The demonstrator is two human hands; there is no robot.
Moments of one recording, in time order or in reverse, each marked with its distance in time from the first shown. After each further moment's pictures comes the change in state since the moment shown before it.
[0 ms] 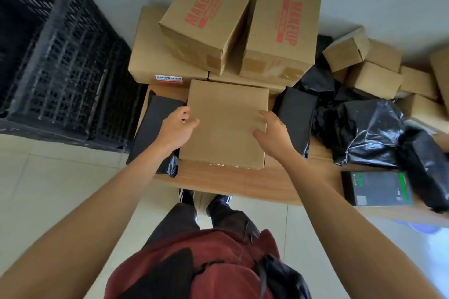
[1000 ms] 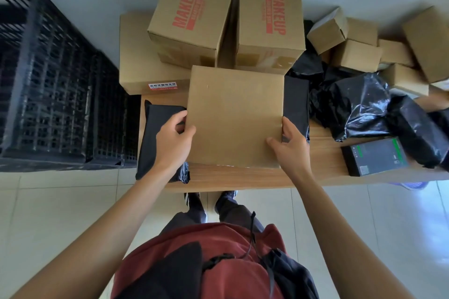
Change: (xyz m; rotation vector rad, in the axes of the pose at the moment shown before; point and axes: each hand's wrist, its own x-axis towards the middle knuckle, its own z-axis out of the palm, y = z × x) left_hand -0.041 0.001 -0.025 -0.150 0.108 0.151; right_hand -0.089 -0.021 0.015 0.422 0.332 0.204
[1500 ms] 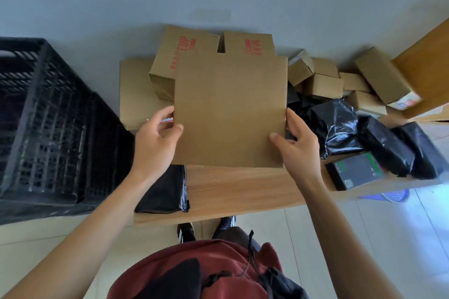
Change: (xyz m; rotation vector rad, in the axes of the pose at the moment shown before) left_hand -0.003 0.060 -0.064 -0.129 -0.031 0.297; right_hand -0.033 -0.079 -0.027 0.183 0.201 -0.221
